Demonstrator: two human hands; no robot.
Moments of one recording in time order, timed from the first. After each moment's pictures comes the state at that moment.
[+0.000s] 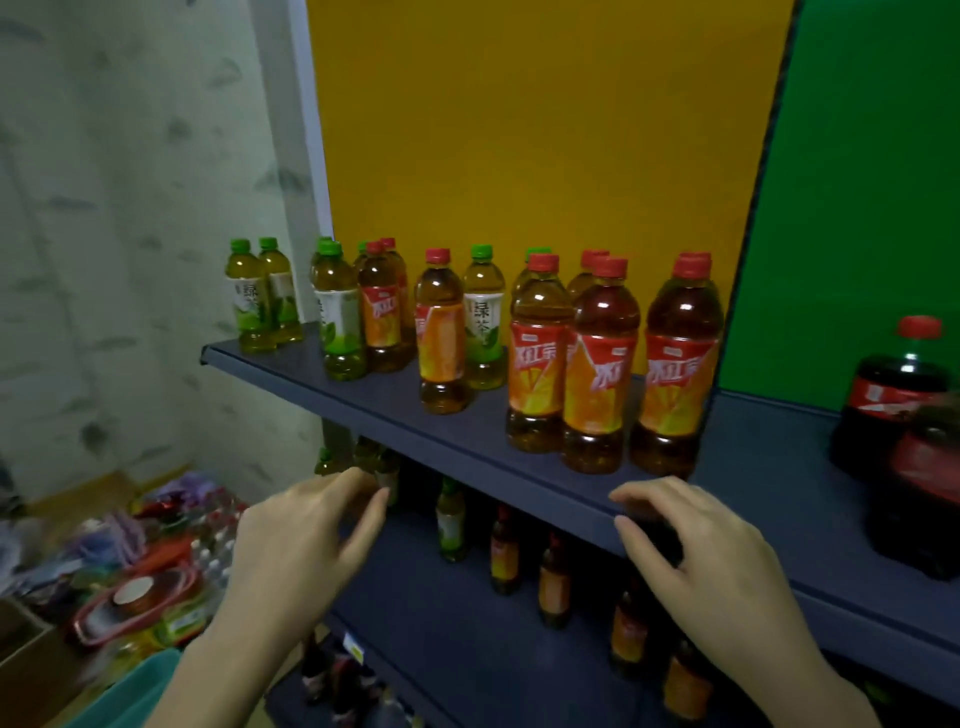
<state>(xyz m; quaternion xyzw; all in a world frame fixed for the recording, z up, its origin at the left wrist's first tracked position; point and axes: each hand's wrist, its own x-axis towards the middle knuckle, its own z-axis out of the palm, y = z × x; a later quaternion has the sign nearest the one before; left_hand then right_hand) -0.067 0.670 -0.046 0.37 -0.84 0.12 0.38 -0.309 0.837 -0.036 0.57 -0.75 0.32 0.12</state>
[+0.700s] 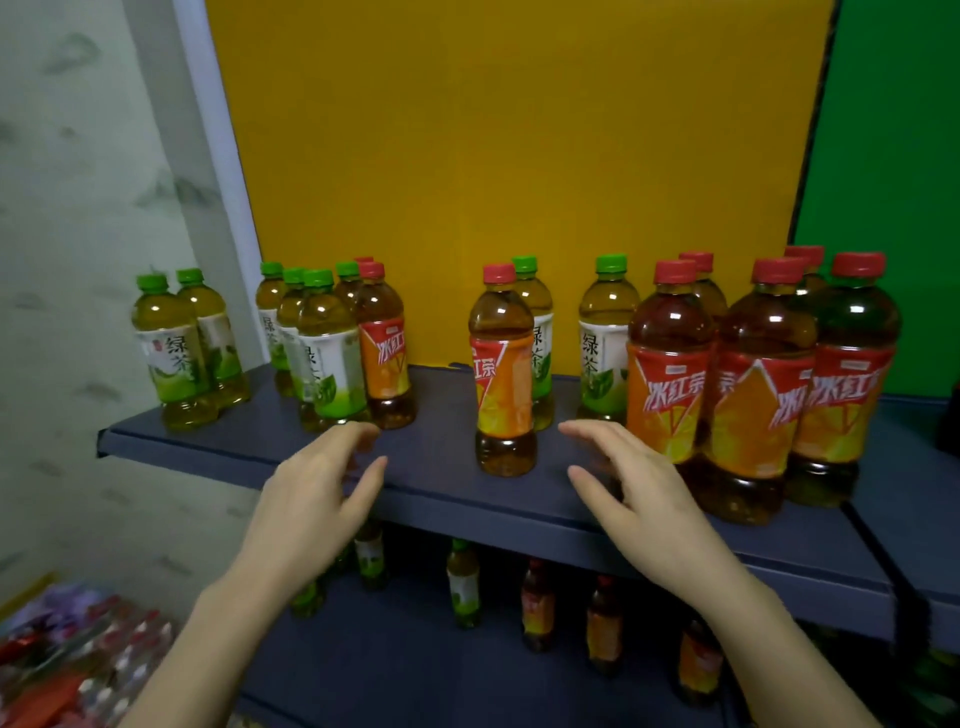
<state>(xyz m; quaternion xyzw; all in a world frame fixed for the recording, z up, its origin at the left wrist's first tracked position) -0.054 0.427 -0.023 0.22 -0.89 -0.03 0.39 -0.240 0.630 -0.024 0.52 -0.75 0.41 0.08</state>
